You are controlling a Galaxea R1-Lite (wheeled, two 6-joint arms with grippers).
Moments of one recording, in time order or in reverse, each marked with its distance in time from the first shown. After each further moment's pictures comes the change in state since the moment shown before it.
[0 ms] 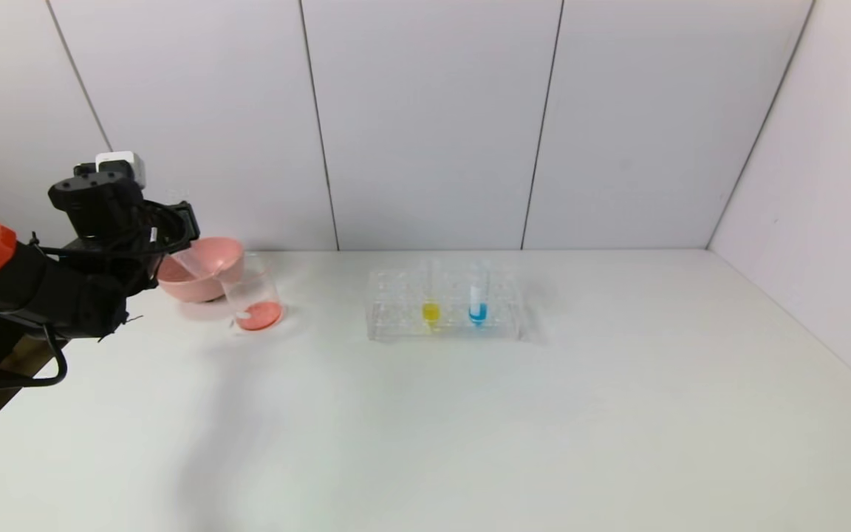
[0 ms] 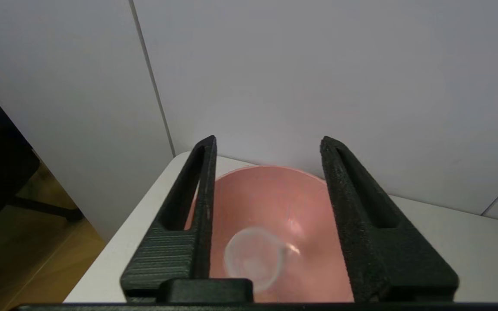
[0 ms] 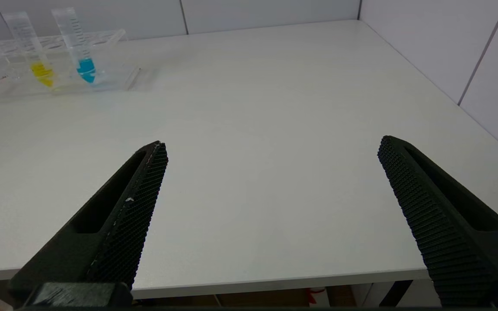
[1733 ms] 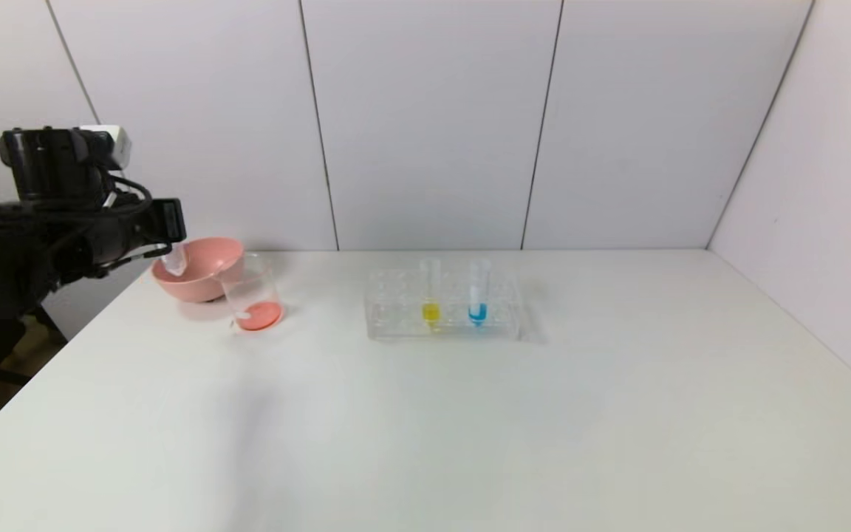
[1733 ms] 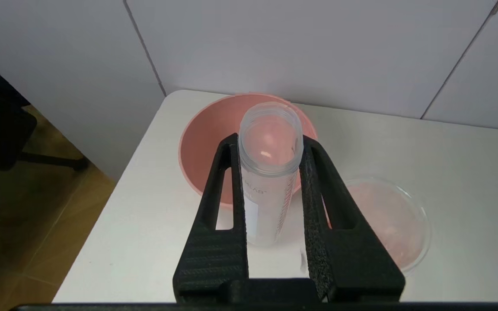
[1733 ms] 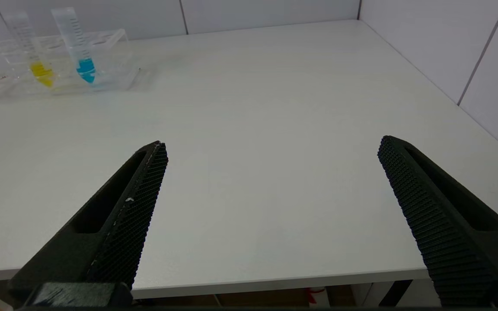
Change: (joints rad) left arm -0.057 -0.313 0.071 0.470 -0.021 0.000; right arm 0.000 0.000 0.000 0.000 0.000 0.000
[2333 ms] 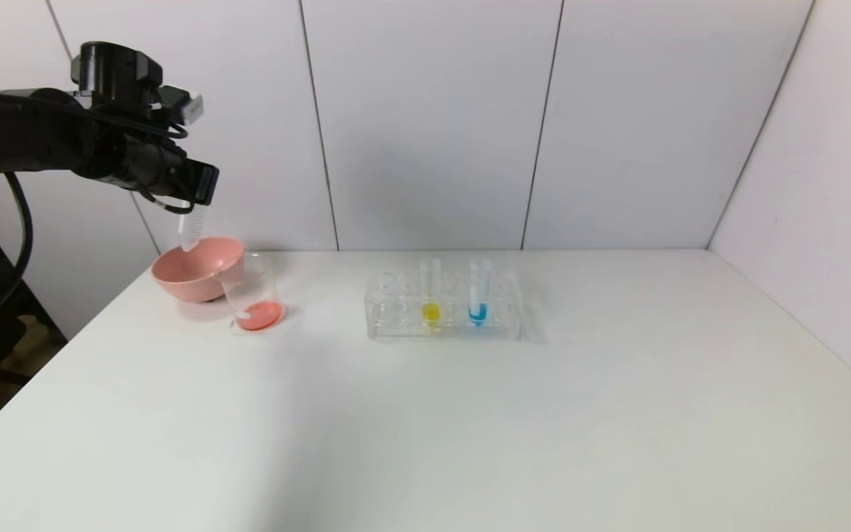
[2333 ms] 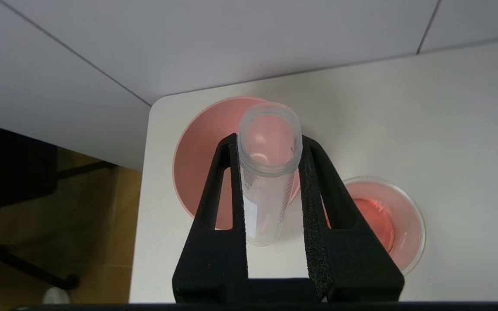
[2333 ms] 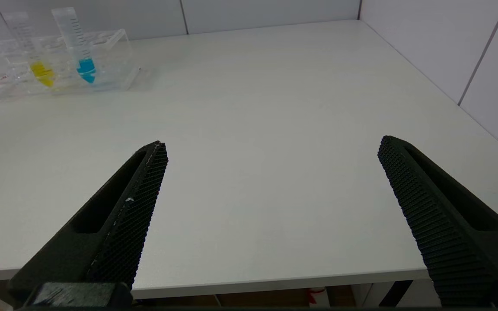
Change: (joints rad) left arm -0.032 0.265 -0.855 0.846 -0.064 0.233; right arm 0.000 0.000 0.000 0.000 0.000 0.000
